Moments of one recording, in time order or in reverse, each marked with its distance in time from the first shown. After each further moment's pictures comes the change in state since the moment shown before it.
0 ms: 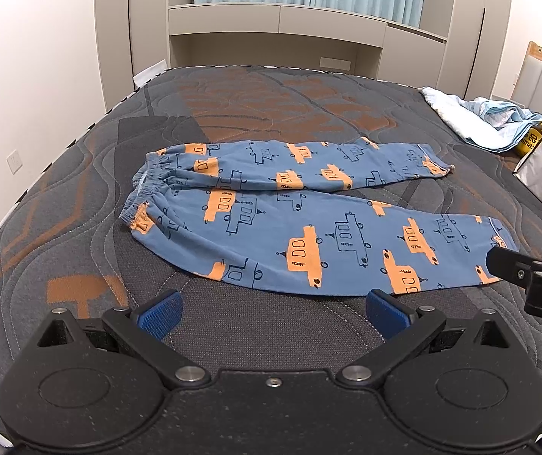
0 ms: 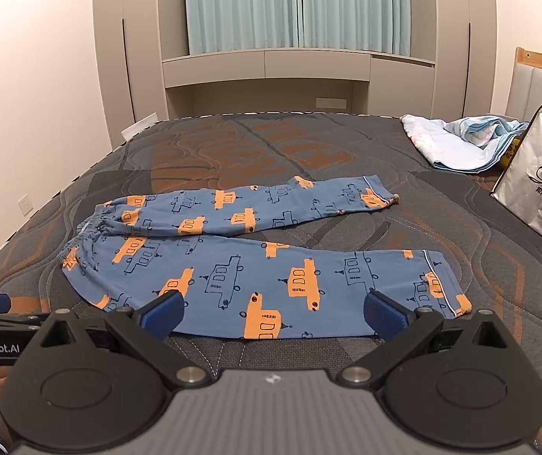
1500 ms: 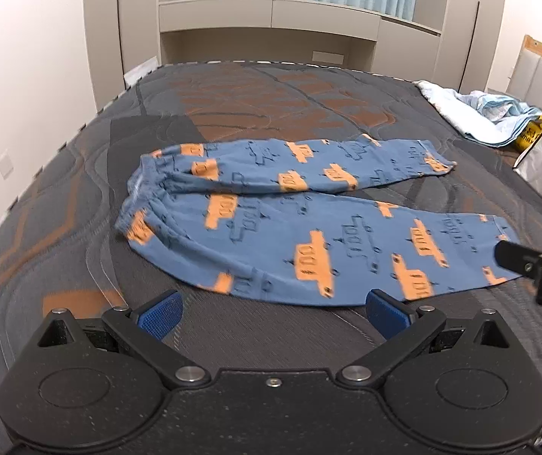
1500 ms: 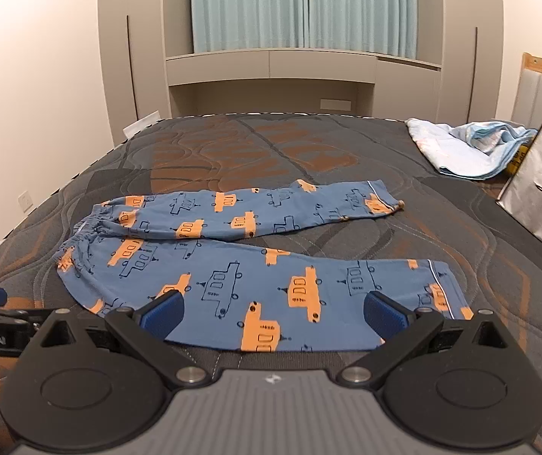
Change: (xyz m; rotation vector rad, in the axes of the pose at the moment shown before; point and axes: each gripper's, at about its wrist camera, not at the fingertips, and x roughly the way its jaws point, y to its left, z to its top) left arm 0.020 0.021 0.018 0.029 0.018 -0.015; right arm 0.025 -0.003 0.012 -0.029 0.001 0.015
